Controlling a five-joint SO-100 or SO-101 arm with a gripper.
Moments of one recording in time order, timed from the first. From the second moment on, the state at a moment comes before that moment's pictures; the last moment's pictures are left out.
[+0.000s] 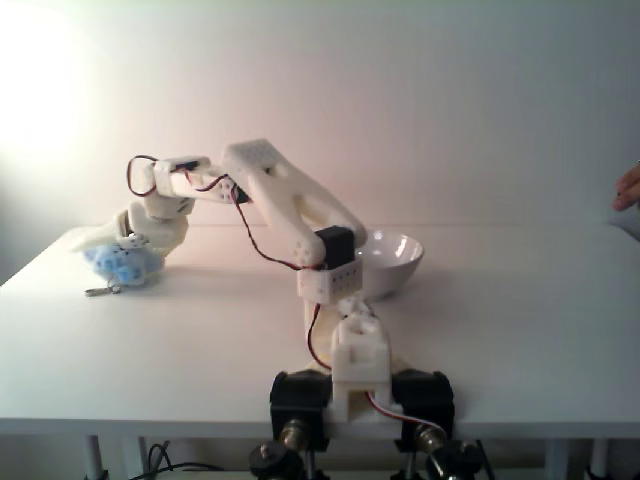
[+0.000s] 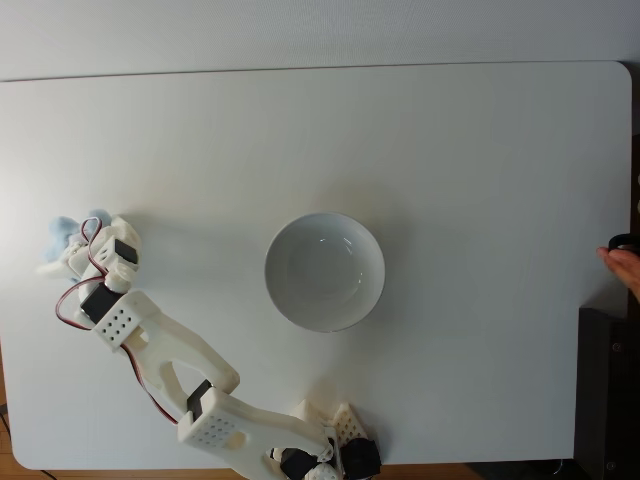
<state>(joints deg) -46.5 27.7 33.7 49.4 72.5</state>
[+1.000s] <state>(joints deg) -45.6 28.8 33.5 49.5 72.2</state>
